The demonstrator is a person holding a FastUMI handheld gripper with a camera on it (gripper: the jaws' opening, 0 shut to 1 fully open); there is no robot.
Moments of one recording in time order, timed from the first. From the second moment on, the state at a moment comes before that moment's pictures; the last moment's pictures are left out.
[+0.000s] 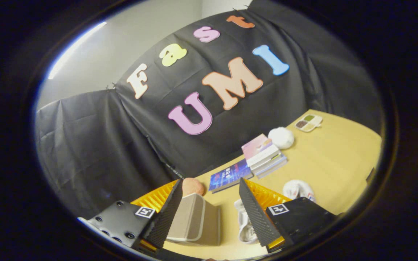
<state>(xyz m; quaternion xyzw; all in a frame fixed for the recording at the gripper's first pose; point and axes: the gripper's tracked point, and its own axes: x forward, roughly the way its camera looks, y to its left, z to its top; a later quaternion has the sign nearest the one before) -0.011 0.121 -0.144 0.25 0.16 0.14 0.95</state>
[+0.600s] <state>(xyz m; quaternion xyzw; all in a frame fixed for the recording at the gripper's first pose) -0.046 0.226 -0.292 0.45 0.36 0.18 0.79</state>
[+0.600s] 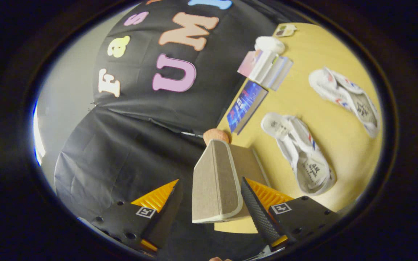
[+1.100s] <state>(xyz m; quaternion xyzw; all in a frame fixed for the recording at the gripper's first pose) -0.065 0.259 -0.360 0.54 0.45 0.18 0.69</state>
